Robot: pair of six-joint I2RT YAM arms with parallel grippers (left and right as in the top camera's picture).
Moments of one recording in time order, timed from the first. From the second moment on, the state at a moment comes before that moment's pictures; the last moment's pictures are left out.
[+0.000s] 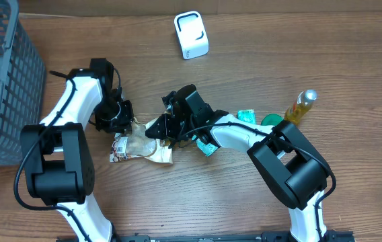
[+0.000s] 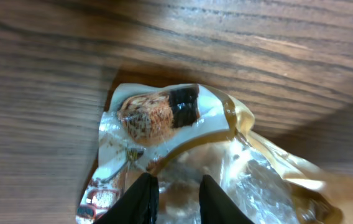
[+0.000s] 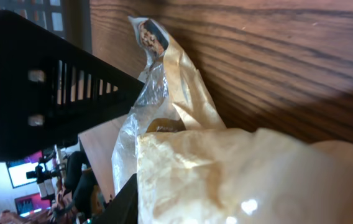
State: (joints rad) left arm 0.02 1.97 1.39 -1.08 0.18 -0.20; right arm 0.70 2.09 1.20 0.08 -0.69 0.84
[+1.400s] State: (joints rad) left arm 0.18 1.97 1.76 -1.15 -0.02 -0.20; right arm 0.48 1.86 1.20 -0.02 -1.31 0.56
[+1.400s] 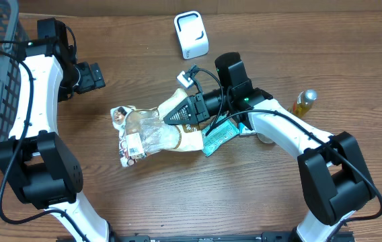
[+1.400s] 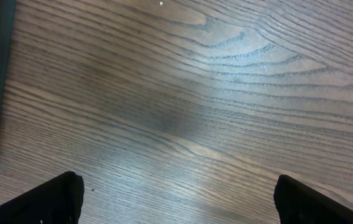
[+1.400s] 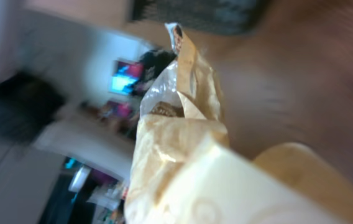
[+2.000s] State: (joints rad) left arm 0.18 1.97 1.76 -1.15 -0.02 -0.20; right arm 0.48 1.86 1.77 -0.72 -0.29 -0.01
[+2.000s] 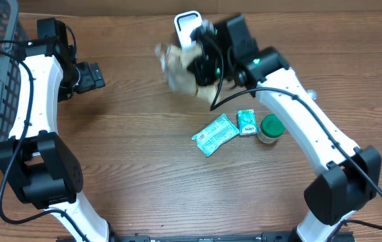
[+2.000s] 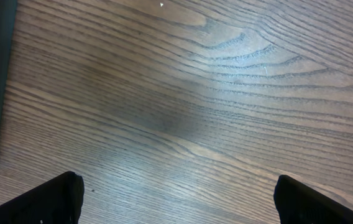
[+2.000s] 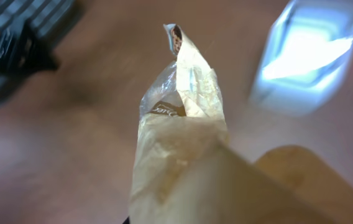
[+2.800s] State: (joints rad) left arm 0.18 1.97 1.76 -1.15 -0.02 -0.20; right arm 0.54 2.15 1.85 -0.10 0.30 -0.81
